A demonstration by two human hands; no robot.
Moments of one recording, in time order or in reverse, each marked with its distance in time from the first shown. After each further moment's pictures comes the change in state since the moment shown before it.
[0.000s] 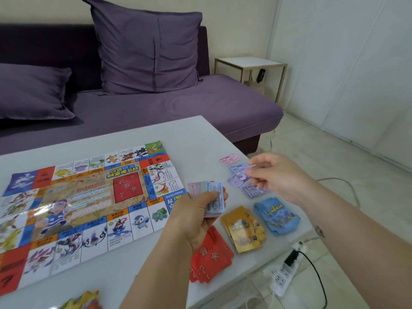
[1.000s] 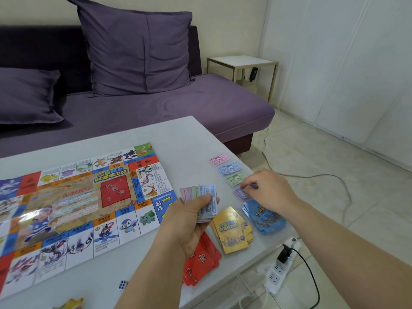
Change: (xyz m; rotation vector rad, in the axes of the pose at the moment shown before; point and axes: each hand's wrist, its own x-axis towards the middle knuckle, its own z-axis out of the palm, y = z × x) left_hand 0.000 -0.010 0.008 0.002 0.034 -0.030; right_hand 0.021 0.055 -0.013 -0.970 0.076 -0.295
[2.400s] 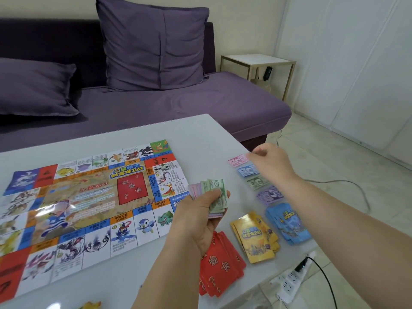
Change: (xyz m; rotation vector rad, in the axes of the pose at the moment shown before) left_hand 0.011 0.015 -0.010 -0.147 0.041 0.008; right_hand 0.055 -0.047 -0.007 0.475 0.184 0.266
